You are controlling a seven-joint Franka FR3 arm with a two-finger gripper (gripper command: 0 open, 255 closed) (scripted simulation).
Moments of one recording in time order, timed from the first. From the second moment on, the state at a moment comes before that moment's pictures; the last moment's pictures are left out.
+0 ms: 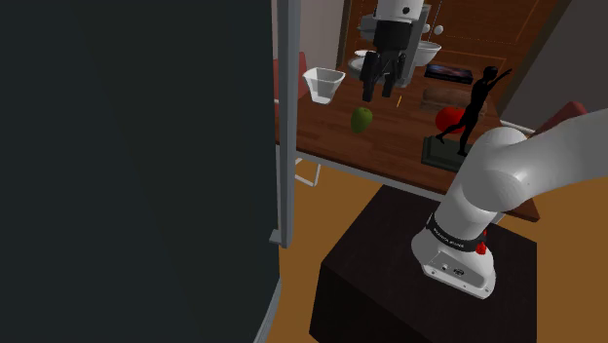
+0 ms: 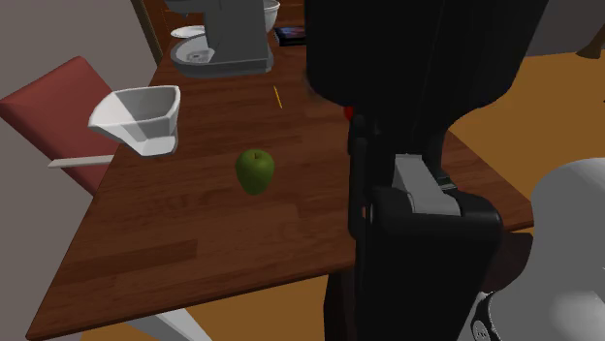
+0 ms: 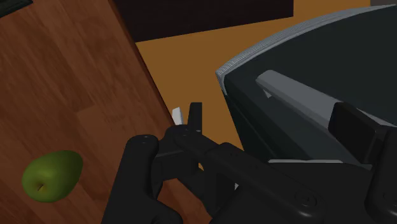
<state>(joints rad) 0.00 -0.81 -0.05 -2.44 0.11 1.58 0.10</state>
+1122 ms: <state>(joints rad) -0.13 -0.35 -0.18 -2.30 -0.03 1.85 0.08</state>
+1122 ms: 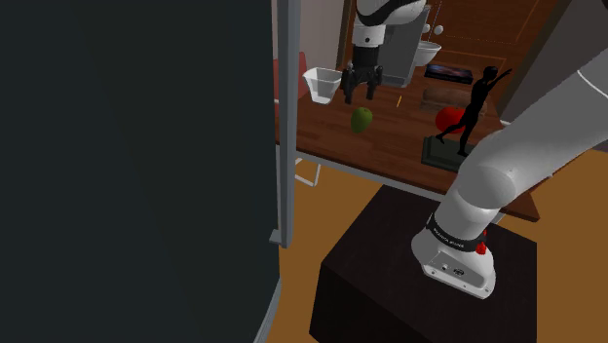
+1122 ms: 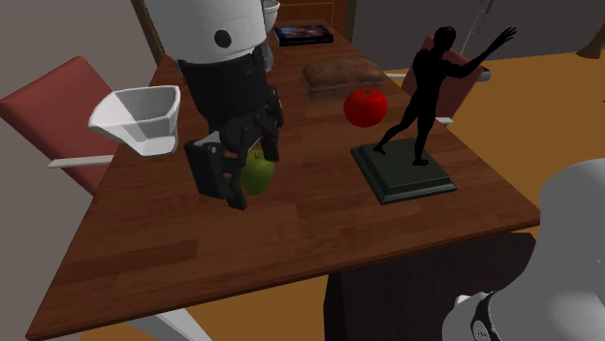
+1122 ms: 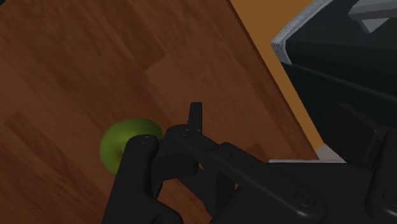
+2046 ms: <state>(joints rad) -0.23 0.09 -0.29 -2.00 -0.06 1.97 0.07</state>
